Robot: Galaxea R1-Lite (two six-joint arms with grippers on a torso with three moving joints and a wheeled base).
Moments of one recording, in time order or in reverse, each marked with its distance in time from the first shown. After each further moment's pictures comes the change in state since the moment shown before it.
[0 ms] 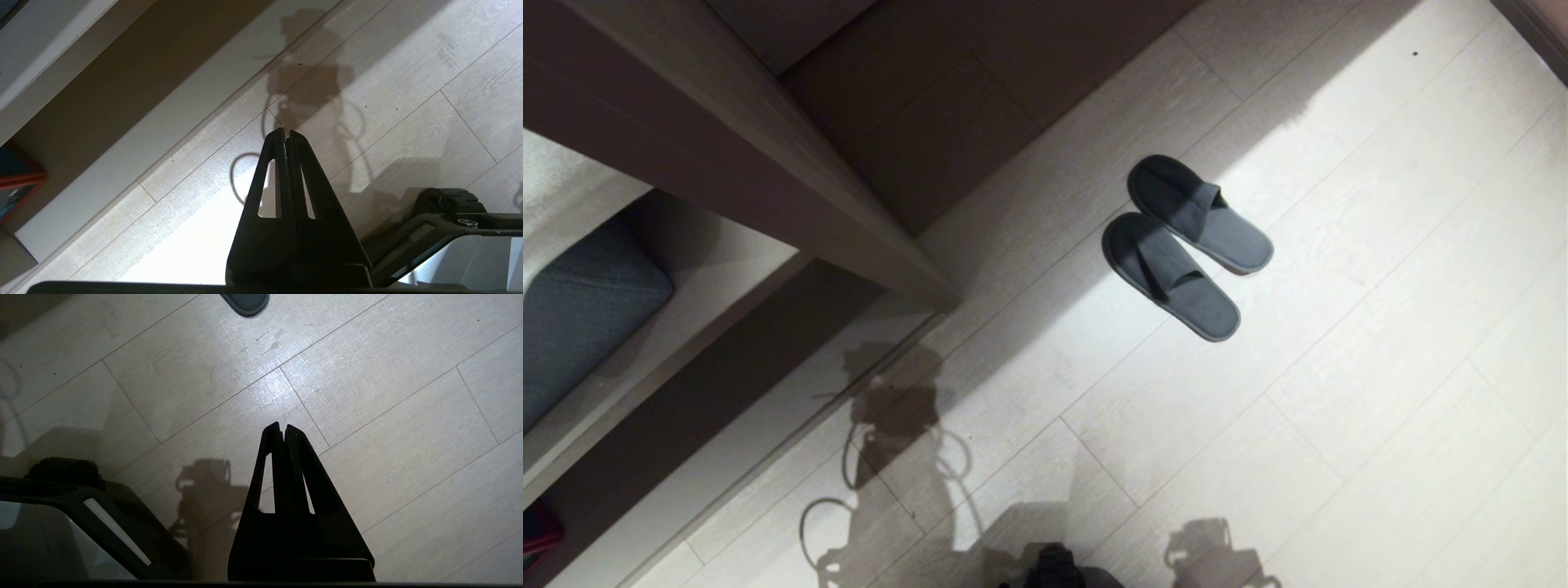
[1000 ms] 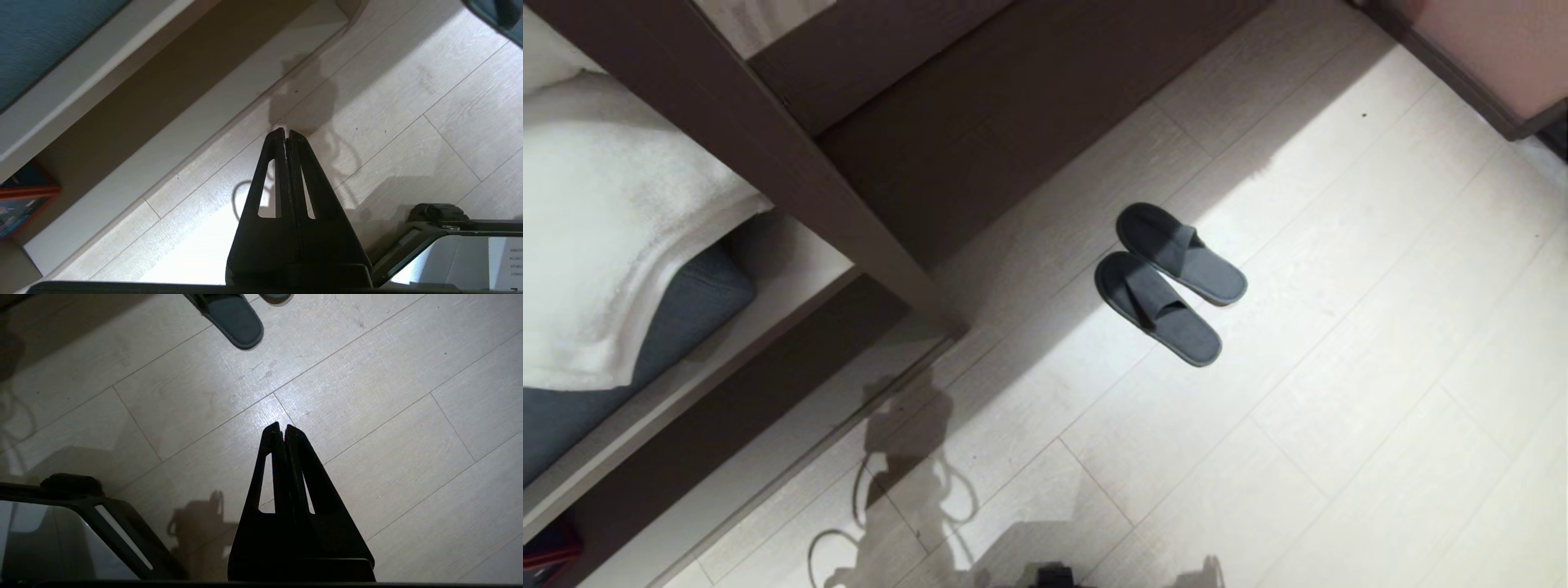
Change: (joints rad) left arm 0.000 0.000 0.000 0.000 0.000 -0.003; right arm 0.000 0.001 0.000 0.000 0.000 -0.005
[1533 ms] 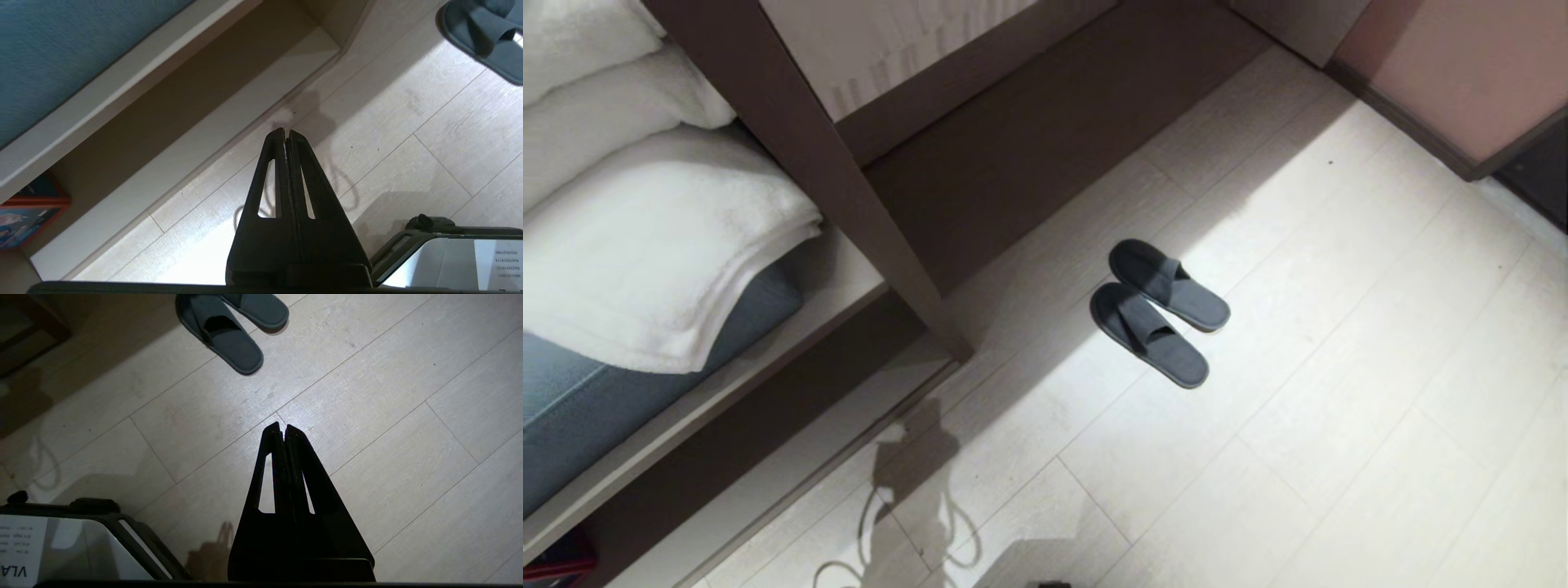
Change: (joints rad) left arm 0.000 0.000 0.000 0.000 0.000 0.000; right arm 0.001 0.001 0.000 0.002 -0.008 0.077
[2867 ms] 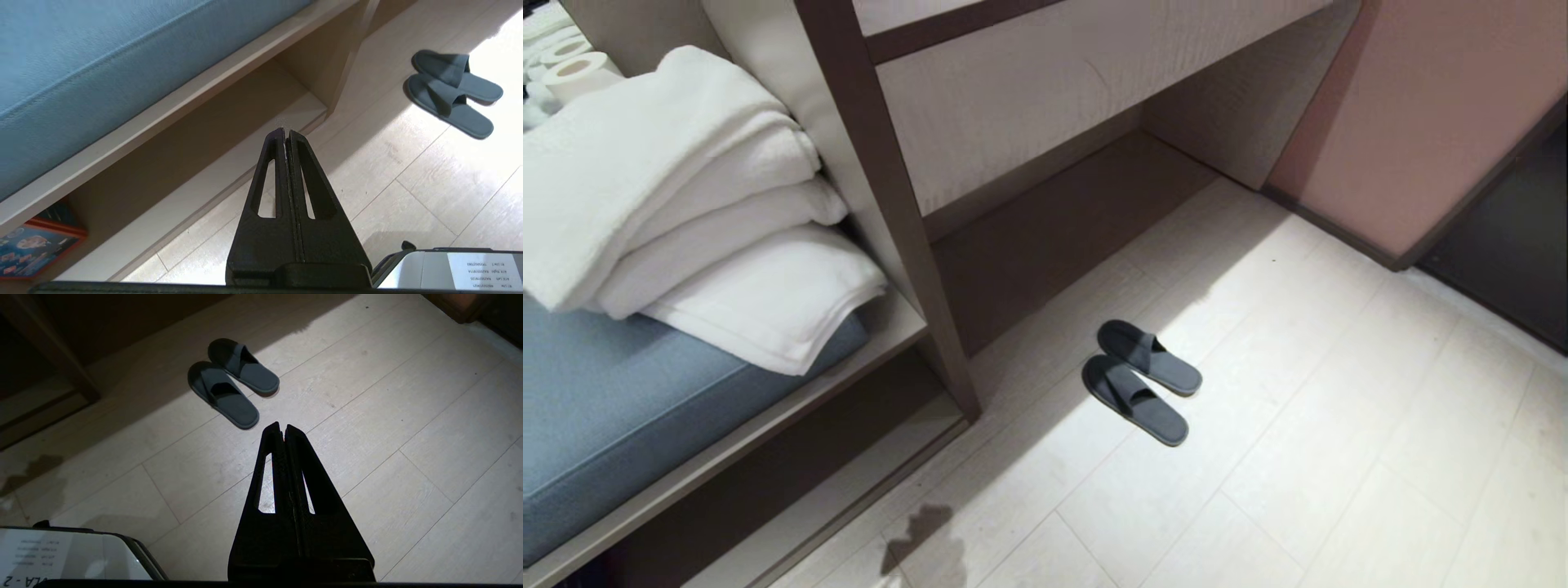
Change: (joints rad) left arm 0.000 0.000 0.000 0.000 0.000 0.000; right arm 0.000 0.000 0.000 0.001 0.001 0.001
